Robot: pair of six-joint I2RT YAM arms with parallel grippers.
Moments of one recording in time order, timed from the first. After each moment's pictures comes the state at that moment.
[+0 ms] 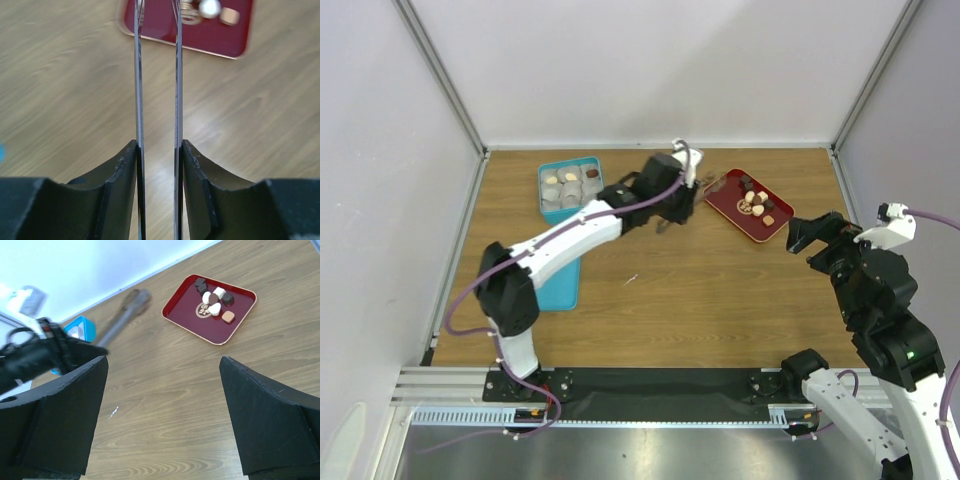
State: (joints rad) left arm -0.78 1.79 1.64 -0.46 -0.06 -0.18; right arm 0.41 0.54 1.09 -0.69 0.43 0.54
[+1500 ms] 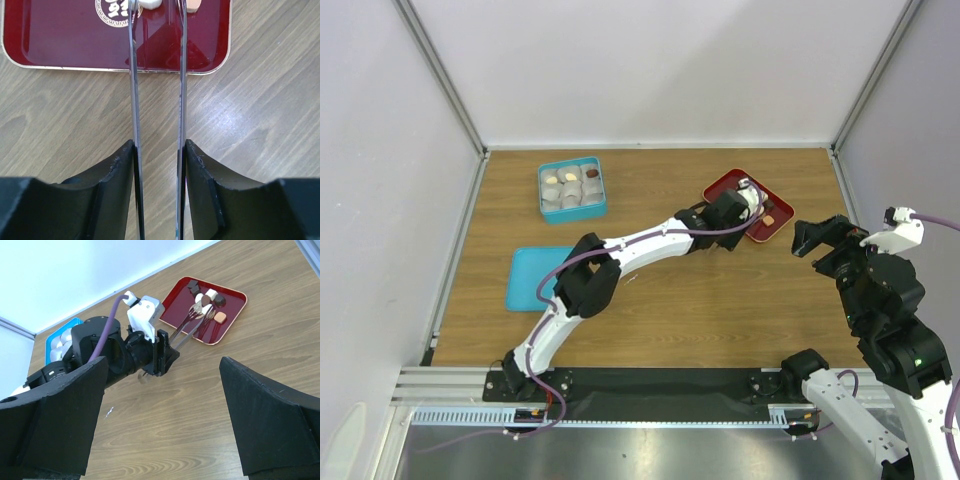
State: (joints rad) left arm -0.97 2.32 1.99 -0.35 -0.15 -0.10; right arm 0.41 0.53 1.12 -0.74 0.46 0.52
